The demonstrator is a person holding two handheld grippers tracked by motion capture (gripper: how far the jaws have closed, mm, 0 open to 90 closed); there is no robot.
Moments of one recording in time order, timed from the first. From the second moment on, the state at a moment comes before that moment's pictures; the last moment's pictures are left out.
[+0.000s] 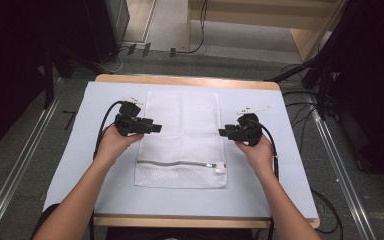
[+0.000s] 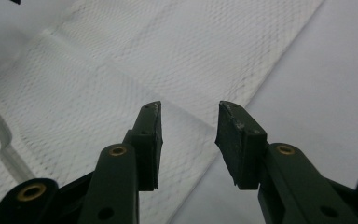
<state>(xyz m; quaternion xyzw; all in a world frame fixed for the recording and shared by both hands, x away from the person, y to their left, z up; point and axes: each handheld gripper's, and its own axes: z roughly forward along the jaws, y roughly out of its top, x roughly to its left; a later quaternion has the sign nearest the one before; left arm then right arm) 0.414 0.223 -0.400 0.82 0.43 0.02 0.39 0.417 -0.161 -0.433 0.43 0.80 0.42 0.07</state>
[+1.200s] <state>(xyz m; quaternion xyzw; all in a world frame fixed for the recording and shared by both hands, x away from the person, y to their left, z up) 0.369 0.137 -0.416 0.86 0.34 -0.01 0.38 0.353 -0.155 -0.459 0.38 0.84 0.39 0.03</state>
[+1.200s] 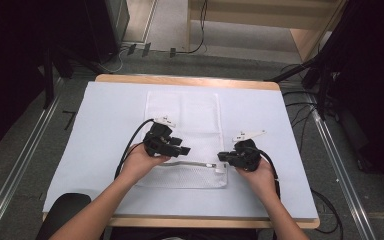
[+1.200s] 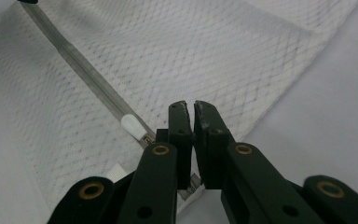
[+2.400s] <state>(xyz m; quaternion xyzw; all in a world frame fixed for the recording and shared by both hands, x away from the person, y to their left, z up) 0.364 0.078 -0.447 0.88 0.31 -0.07 0.36 0.341 -0.156 -0.475 0.32 0.86 0.39 0.04</state>
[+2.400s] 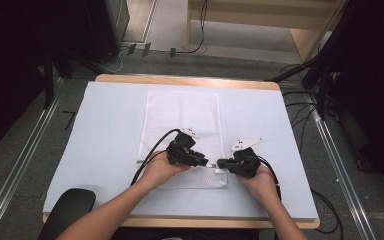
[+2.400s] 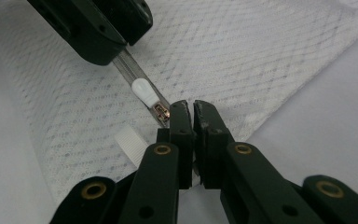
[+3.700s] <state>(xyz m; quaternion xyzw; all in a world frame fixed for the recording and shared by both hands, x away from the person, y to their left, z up) 0.365 0.065 -0.469 0.87 0.32 -0.12 0.36 0.340 -0.155 -0.475 0.32 0.87 0.38 0.04</state>
